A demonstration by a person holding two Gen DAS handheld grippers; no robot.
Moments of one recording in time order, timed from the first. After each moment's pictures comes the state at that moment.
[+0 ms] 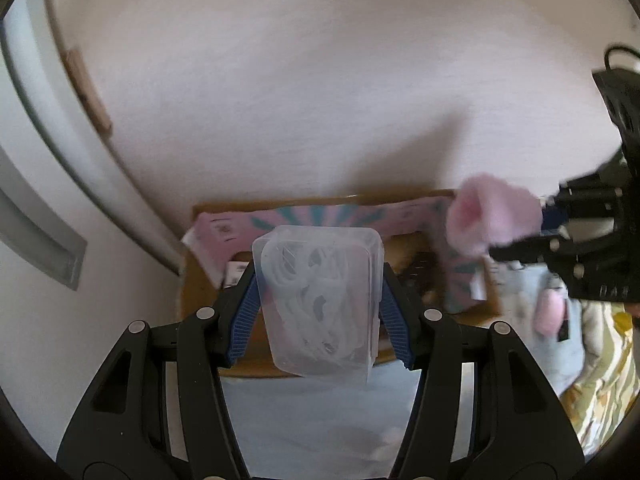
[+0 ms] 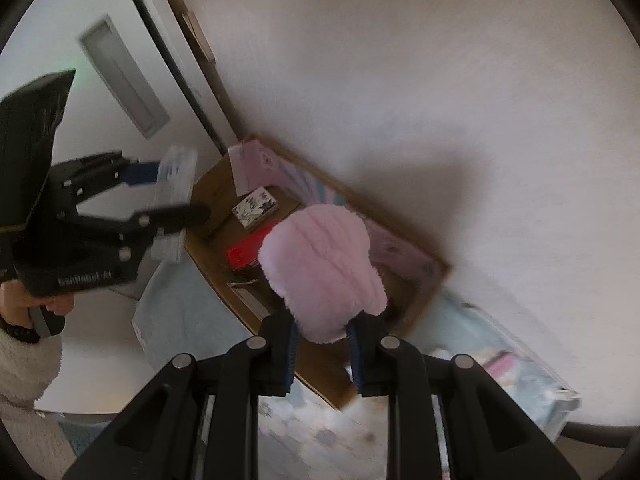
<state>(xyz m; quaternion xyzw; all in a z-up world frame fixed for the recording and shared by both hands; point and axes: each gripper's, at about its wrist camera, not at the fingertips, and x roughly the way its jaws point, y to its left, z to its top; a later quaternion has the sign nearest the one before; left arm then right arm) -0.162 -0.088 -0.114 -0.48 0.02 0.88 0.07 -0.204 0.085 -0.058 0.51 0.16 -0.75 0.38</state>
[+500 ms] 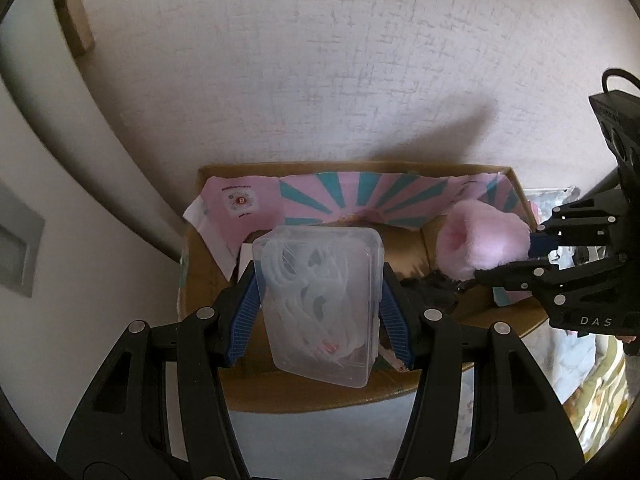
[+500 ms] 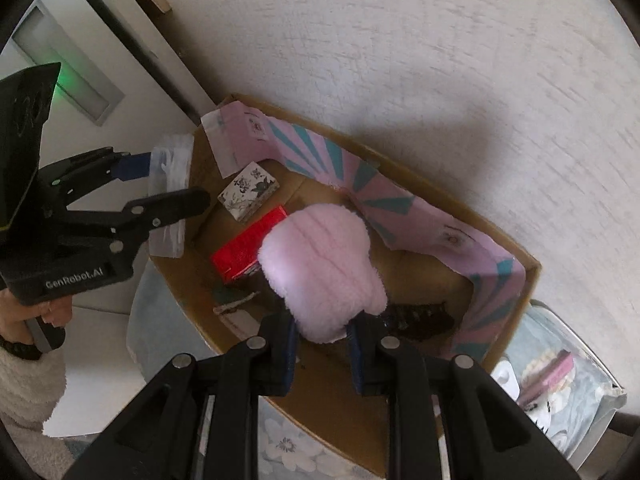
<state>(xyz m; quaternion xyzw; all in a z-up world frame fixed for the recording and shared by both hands) -0.191 -0.123 -0.163 -0.51 0.01 0.85 0.08 -0.227 0.031 -0.131 0.57 0.14 -0.72 0.36</state>
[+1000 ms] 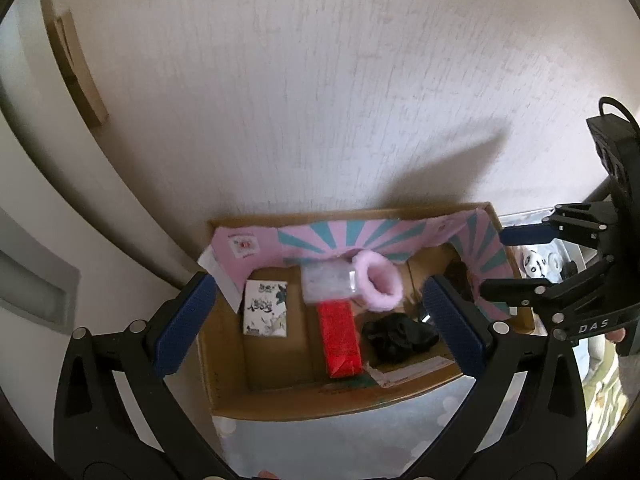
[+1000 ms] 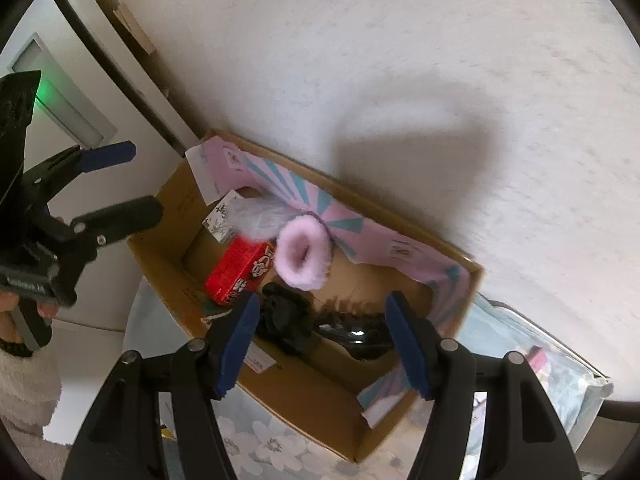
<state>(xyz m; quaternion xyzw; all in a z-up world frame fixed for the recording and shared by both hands) -0.189 -0.118 -0.122 -0.47 0.01 0.88 0.08 -0.236 0.054 -0.100 0.54 0.12 -0.76 0.33</state>
